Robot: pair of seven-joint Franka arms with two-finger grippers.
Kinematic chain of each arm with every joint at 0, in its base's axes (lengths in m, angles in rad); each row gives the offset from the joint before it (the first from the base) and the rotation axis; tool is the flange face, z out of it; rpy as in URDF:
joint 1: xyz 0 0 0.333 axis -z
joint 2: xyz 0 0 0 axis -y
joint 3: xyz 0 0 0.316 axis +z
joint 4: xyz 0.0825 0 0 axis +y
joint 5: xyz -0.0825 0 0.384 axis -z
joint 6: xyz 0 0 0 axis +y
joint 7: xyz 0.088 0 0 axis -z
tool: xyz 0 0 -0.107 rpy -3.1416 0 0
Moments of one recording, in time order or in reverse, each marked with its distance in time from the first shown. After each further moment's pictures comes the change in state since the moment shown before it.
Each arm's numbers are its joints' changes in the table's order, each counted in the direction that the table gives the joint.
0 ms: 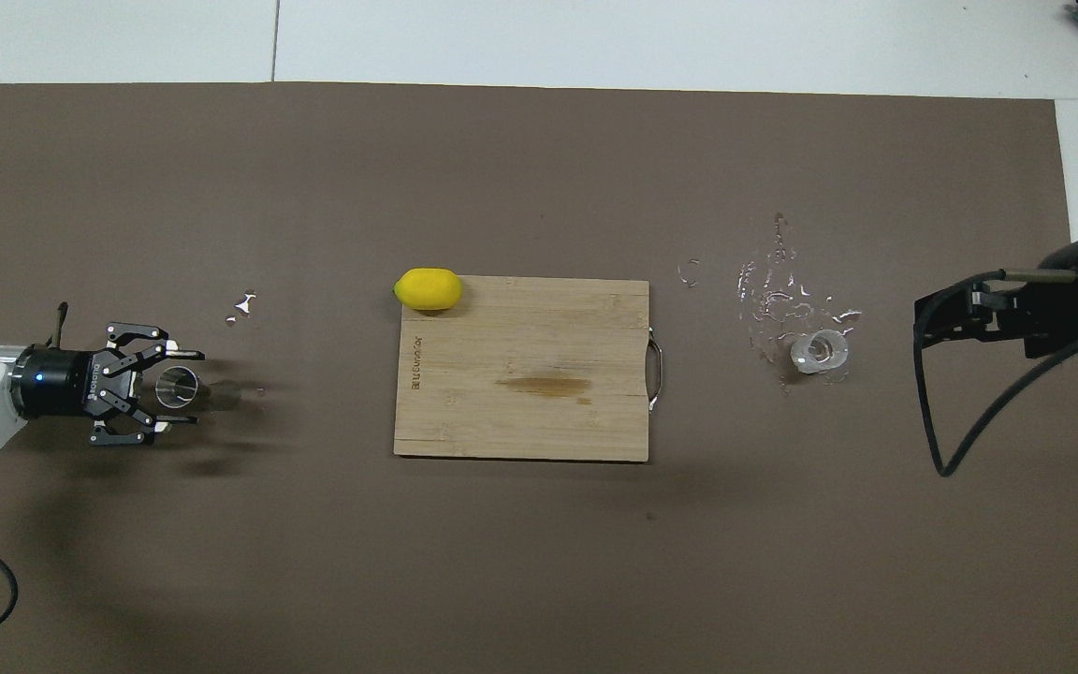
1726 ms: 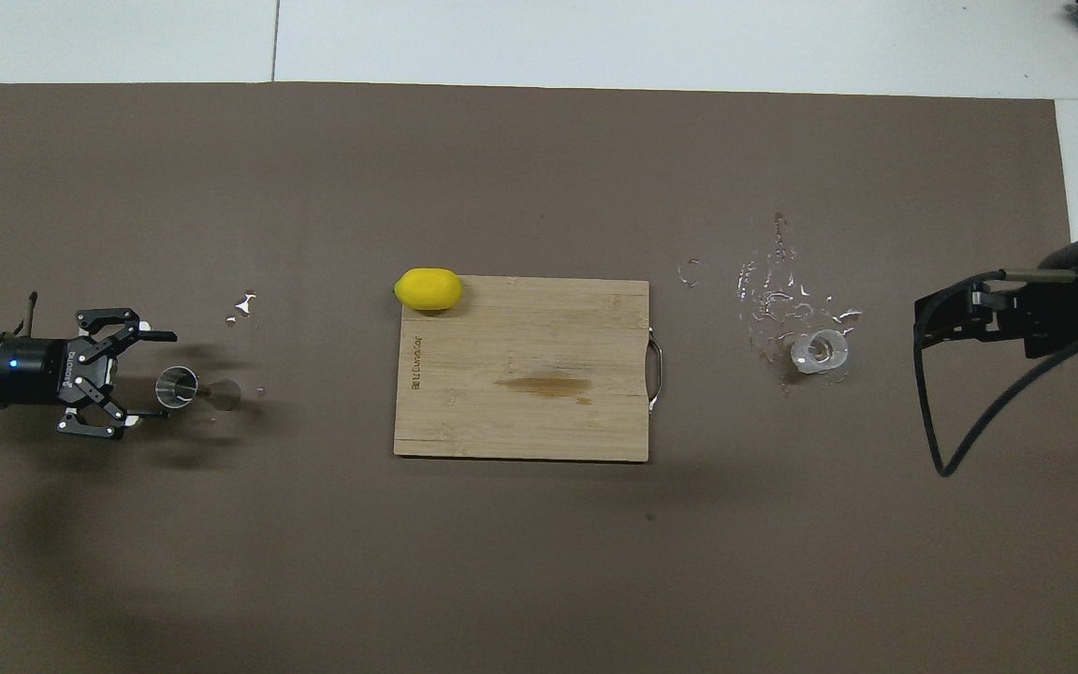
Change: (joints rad) left arm -0.016 -0.002 0.007 -0.058 -0.046 -0.046 -0.084; right arm 0.000 0.000 0.000 0.000 0.000 0.000 0.000
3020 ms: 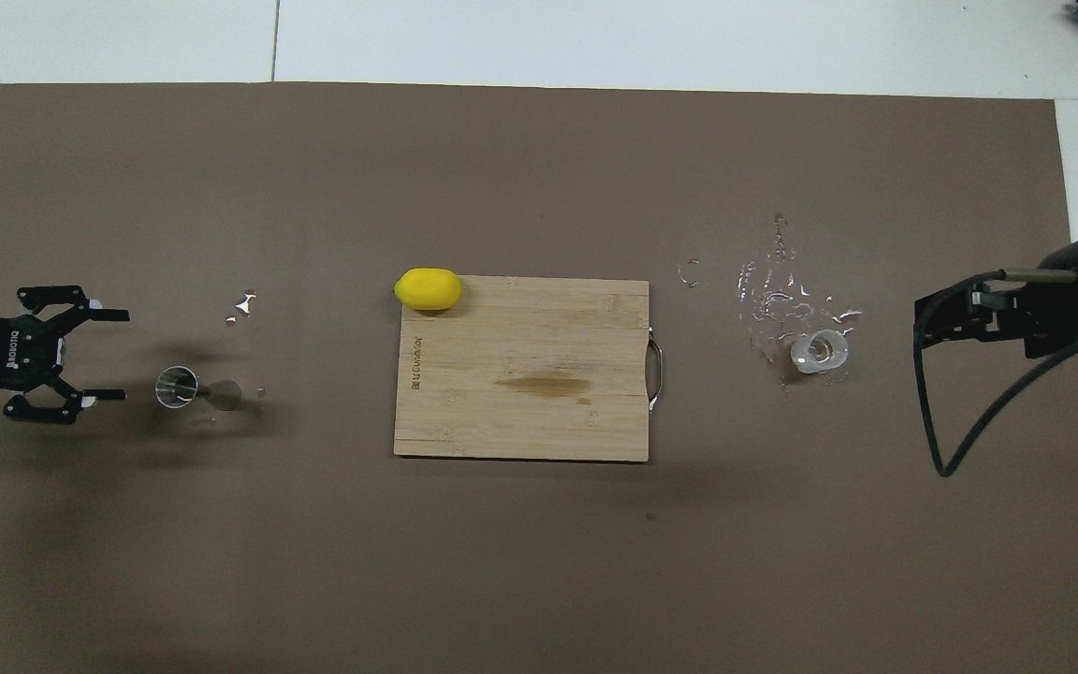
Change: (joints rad) left arm 0.003 0.084 0.011 -0.029 -0.064 -0.105 -0.143; right arm 0.000 0.000 0.000 0.000 0.000 0.000 0.000
